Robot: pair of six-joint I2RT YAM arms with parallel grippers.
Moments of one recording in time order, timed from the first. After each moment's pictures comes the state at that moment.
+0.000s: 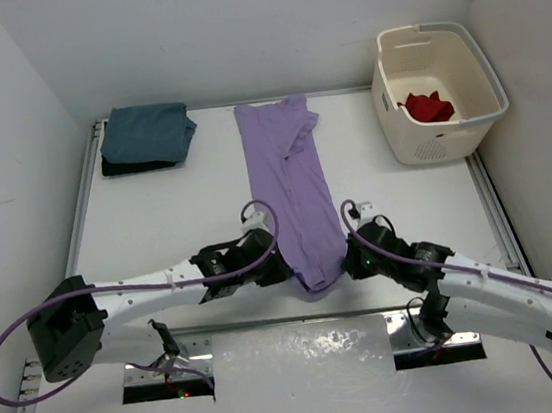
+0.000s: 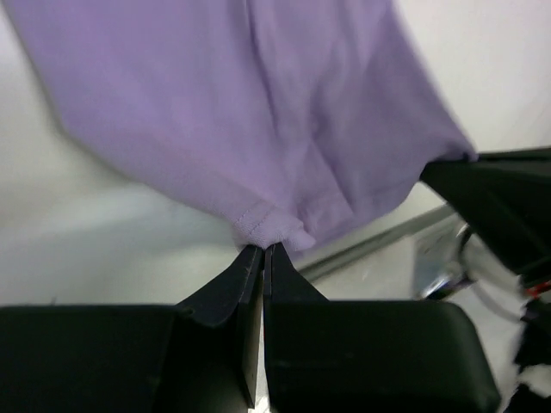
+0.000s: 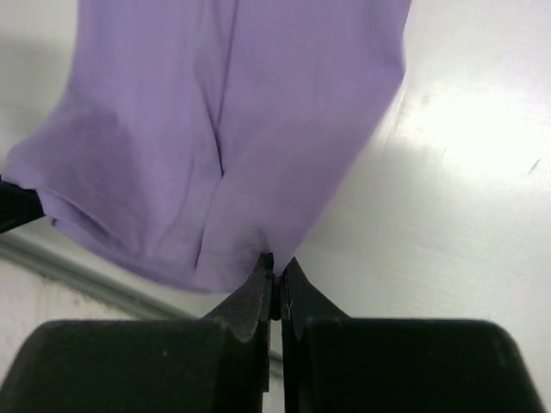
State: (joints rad) left arm -1.06 1.28 0.64 -0.21 -0.15 -1.07; right arm 0.89 0.80 0.34 -0.38 0.21 0.69
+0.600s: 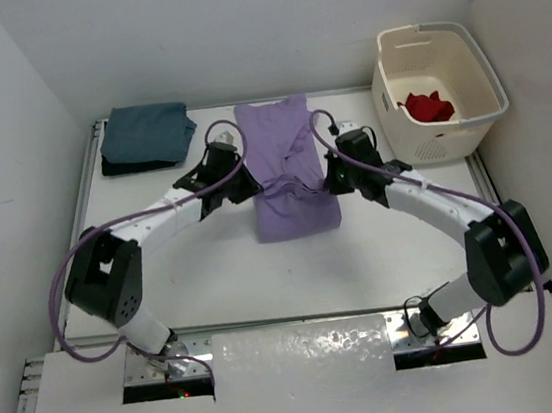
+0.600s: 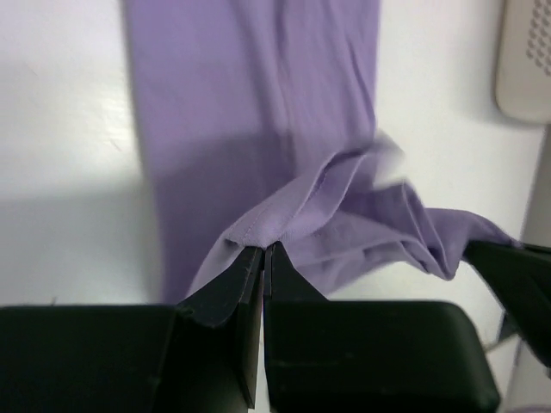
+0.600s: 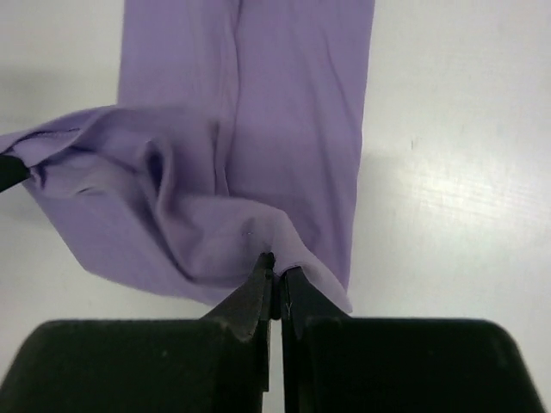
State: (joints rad) left arm -0.53 1.59 1.06 -0.20 0.03 -0.80; right arm 0.47 1.44 0.92 -0.23 0.05 0.38
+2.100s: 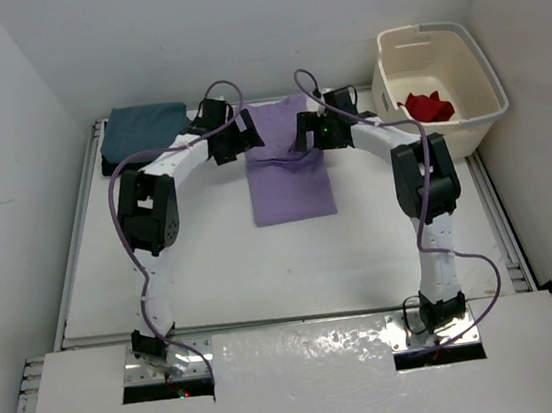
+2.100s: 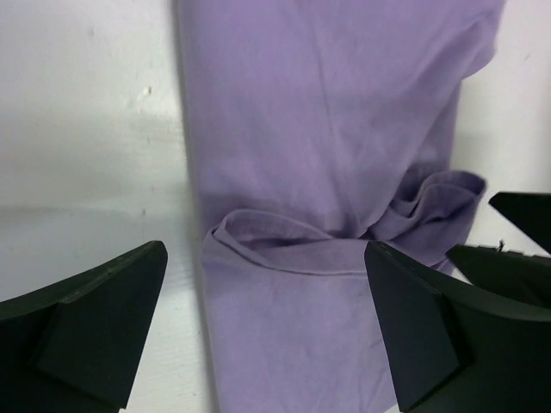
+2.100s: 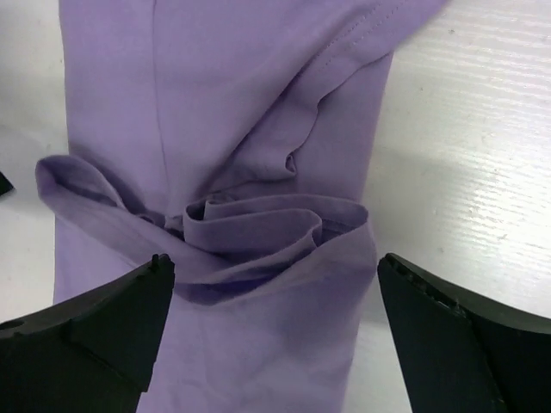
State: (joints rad) left arm -0.31 2.22 1.77 -0.38 0.15 -0.58; right arm 0.26 2.20 1.62 -0.21 -0.20 0.27
